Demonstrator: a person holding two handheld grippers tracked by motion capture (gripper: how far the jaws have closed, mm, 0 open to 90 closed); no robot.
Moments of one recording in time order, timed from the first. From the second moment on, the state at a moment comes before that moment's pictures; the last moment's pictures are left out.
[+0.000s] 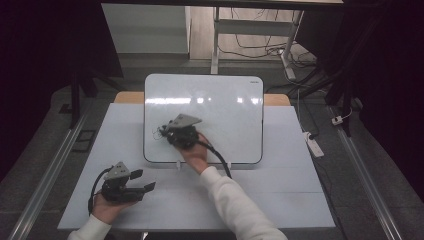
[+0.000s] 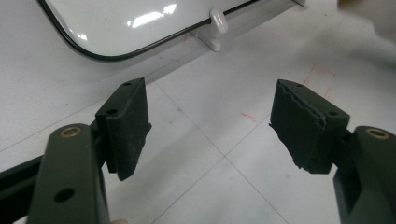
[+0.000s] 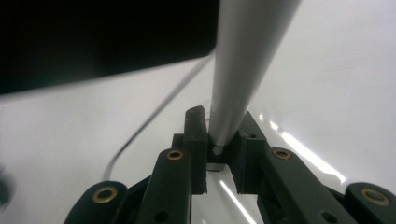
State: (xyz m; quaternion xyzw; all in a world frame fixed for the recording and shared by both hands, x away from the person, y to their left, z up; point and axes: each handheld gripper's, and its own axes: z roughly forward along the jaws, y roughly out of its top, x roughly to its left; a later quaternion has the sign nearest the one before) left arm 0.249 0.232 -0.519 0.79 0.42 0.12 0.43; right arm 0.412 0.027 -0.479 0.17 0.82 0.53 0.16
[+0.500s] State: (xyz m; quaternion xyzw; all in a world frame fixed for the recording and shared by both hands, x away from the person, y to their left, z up) left arm 0.248 0.233 -0.519 0.79 0.42 0.12 0.43; right arm 0.419 0.028 -0.472 0.19 0.80 0.54 0.18
